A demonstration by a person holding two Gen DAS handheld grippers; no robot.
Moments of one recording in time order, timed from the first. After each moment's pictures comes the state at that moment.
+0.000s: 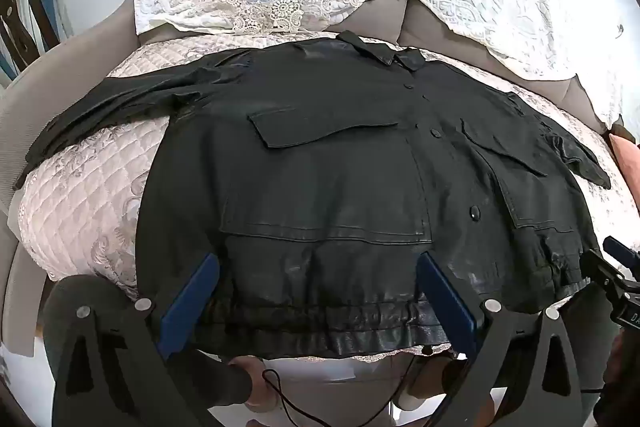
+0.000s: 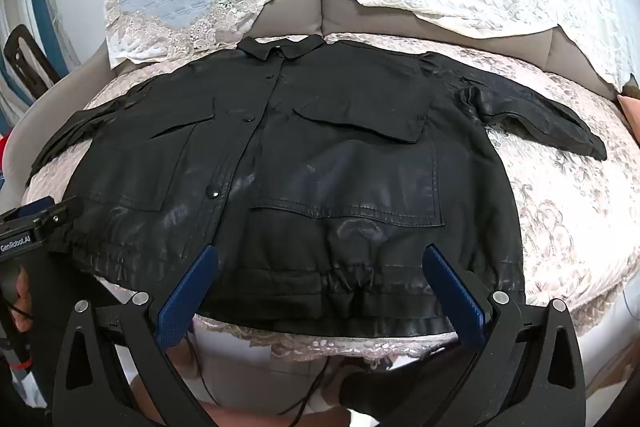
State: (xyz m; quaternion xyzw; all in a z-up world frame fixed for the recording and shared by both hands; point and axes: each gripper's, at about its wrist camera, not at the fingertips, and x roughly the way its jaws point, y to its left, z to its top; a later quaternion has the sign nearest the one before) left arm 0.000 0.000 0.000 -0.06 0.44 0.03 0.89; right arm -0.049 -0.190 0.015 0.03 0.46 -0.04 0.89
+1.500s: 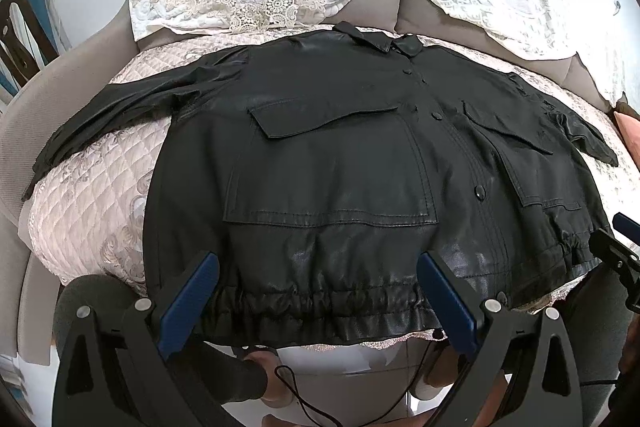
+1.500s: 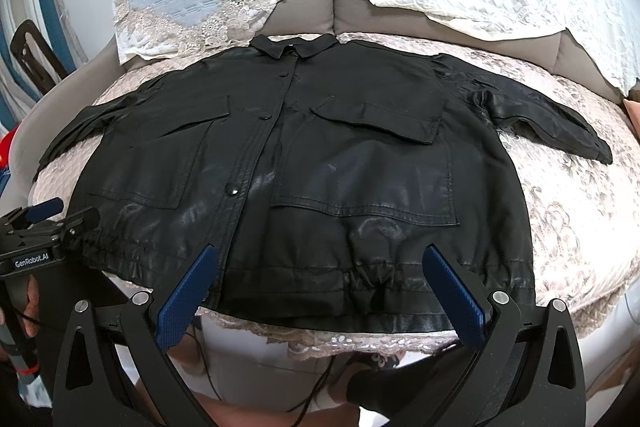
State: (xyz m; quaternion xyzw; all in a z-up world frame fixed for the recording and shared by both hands) left arm -0.006 -0.001 -0.003 -0.03 0.45 0.03 0.89; right arm -0.050 -0.177 0.015 0.03 0.46 -0.03 0.89
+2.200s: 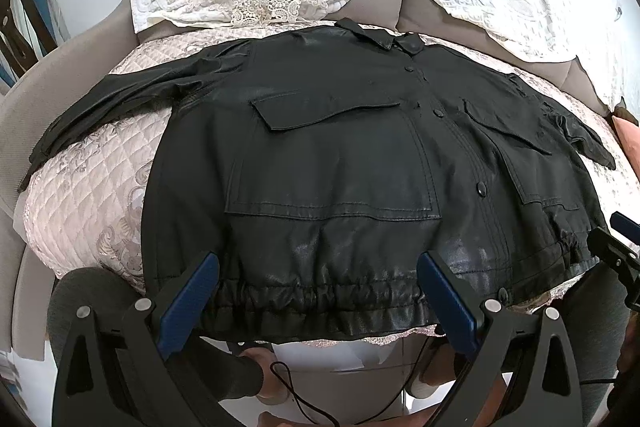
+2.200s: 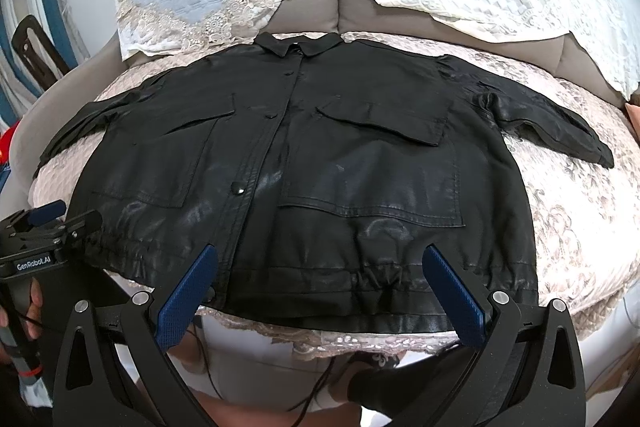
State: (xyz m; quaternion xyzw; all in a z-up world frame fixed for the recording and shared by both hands) left arm -0.008 0.000 -0.007 -0.04 0.46 0.02 0.89; right arm -0.048 -0.171 0.016 0.02 0.46 -0.03 0.89
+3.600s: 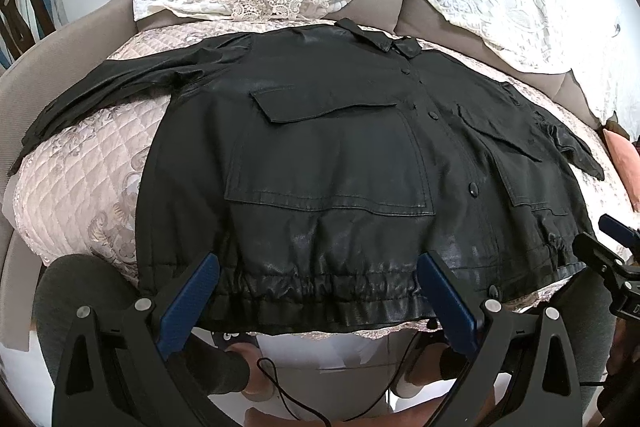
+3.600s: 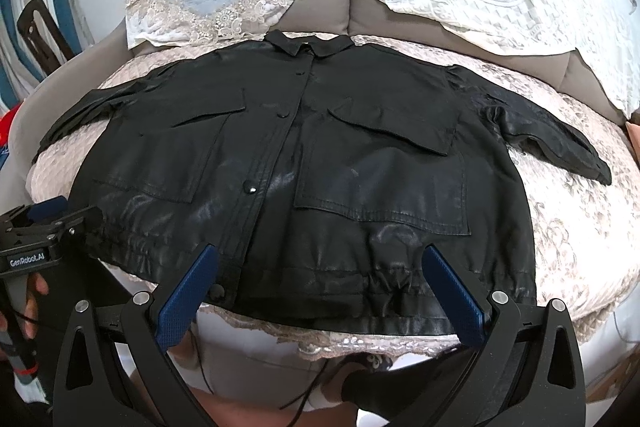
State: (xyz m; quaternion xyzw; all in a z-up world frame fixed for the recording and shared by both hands) left arm -0.016 0.005 -0.008 -0.07 0.45 0.01 0.89; right arm -0.045 -0.155 0.019 0.00 0.46 -0.03 0.89
